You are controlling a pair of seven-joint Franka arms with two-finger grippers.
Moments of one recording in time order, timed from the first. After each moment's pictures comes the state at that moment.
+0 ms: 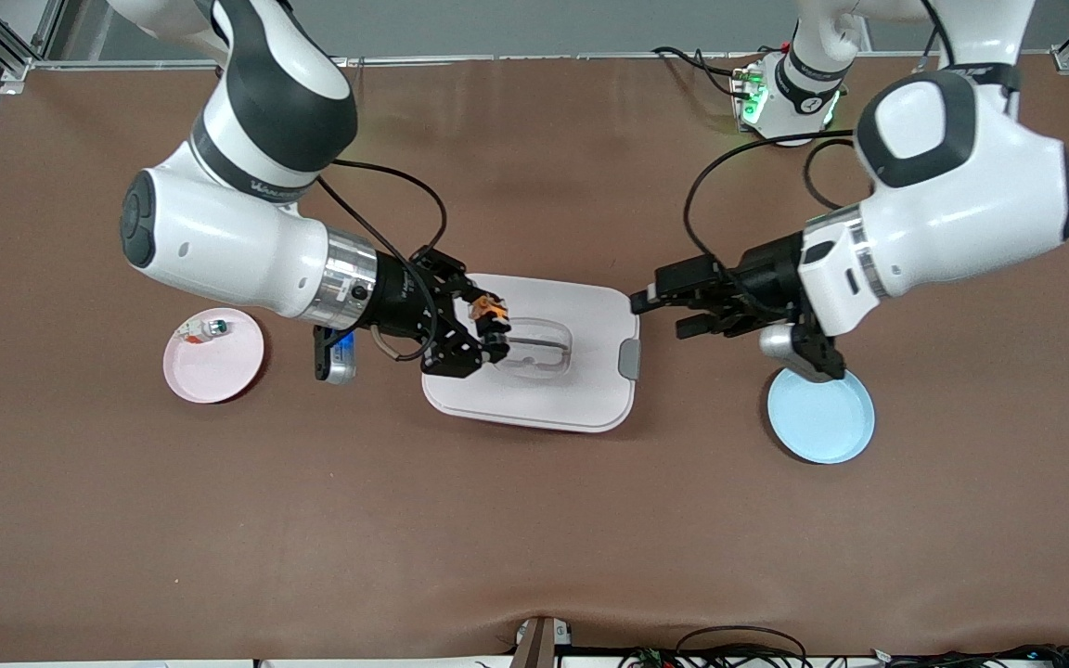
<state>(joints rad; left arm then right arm) -0.34 0.28 -0.03 -1.52 -0.89 2.04 -0.02 0.52 0.52 -0.06 -1.16 0.75 1.96 1.64</state>
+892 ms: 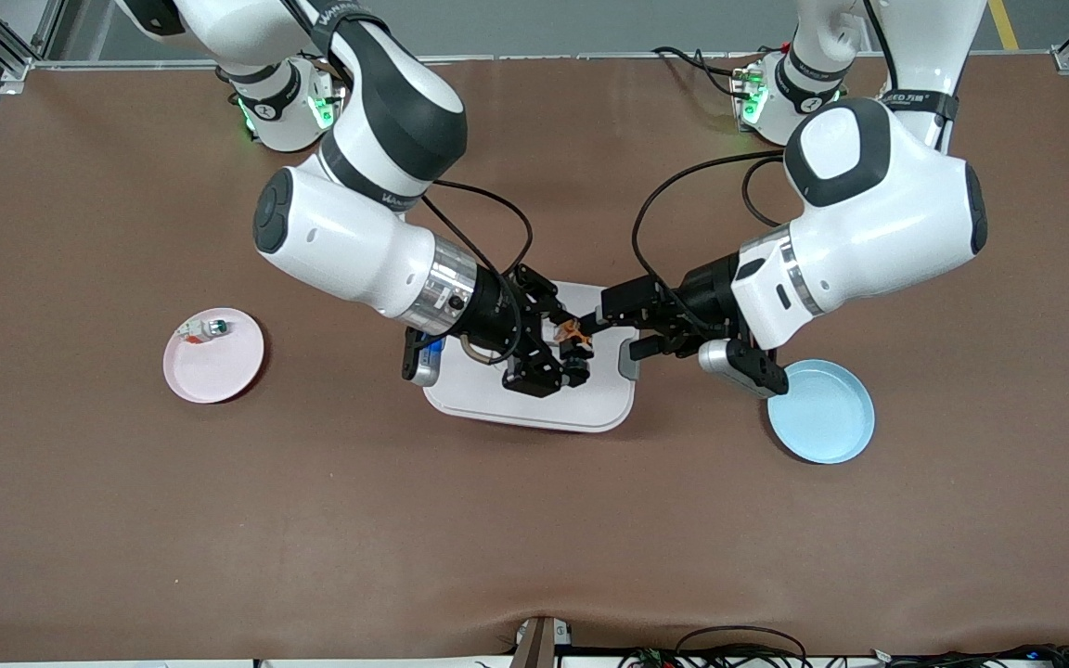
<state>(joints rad) -0.40 0.37 -0.03 -1.46 -0.89 2.16 -0.01 0.64 0.65 -0.06 -1.07 0.75 2.21 1.80</state>
